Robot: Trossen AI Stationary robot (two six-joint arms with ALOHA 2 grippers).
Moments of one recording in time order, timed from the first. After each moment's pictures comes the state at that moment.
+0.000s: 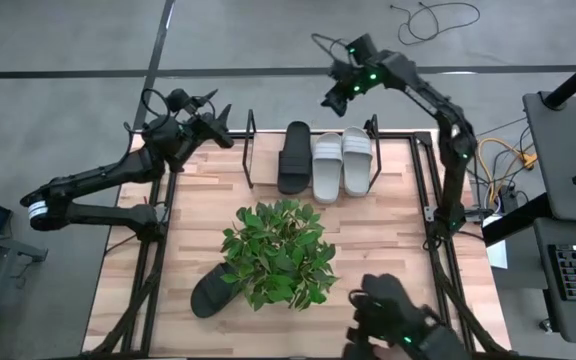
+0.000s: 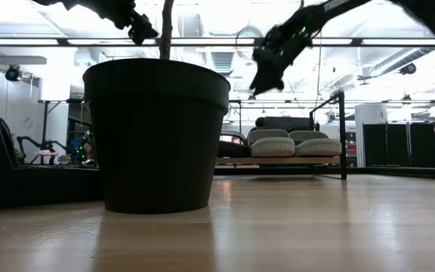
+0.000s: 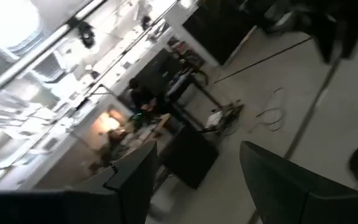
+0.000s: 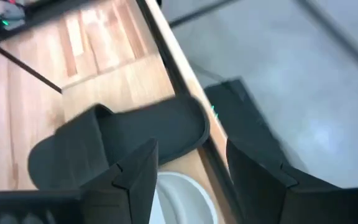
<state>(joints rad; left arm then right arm) 0.45 0.96 0.86 0.24 -0.58 0.86 -0.88 1.96 2.00 -0.96 -0.47 -0.32</state>
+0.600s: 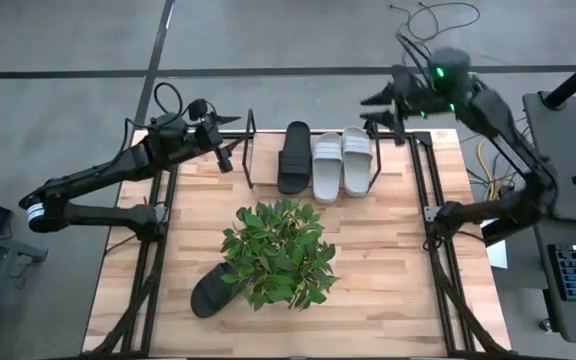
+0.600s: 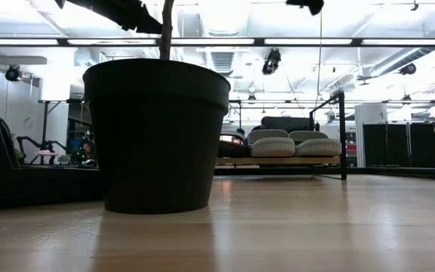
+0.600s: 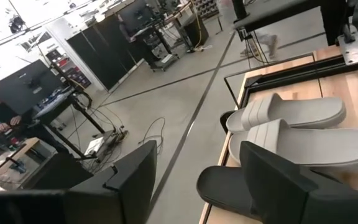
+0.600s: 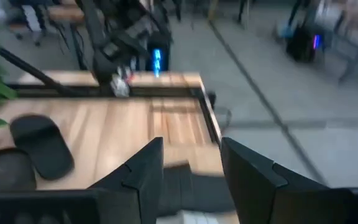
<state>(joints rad) 0.46 0.94 0.92 -0.08 -0.10 0.53 -0.79 1.23 1.57 -0.77 -0.62 -0.37</state>
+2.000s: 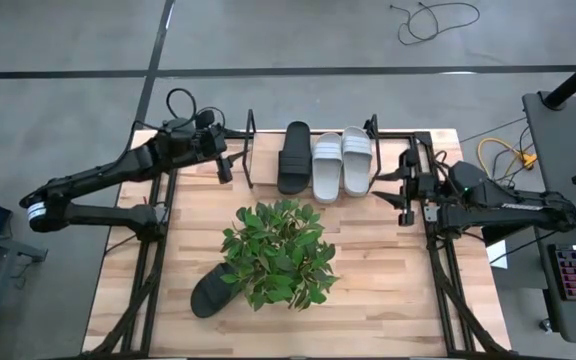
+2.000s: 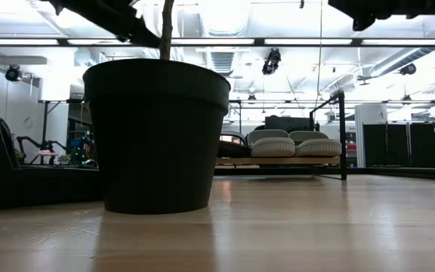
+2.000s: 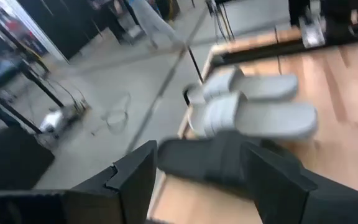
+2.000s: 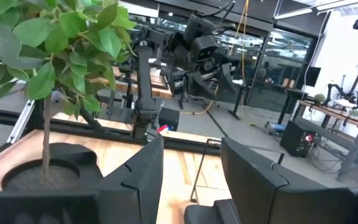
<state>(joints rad) 0.46 0.95 0.89 -0.19 -0.03 0.42 -0.11 0.46 0.46 0.09 -0.05 -0.22</state>
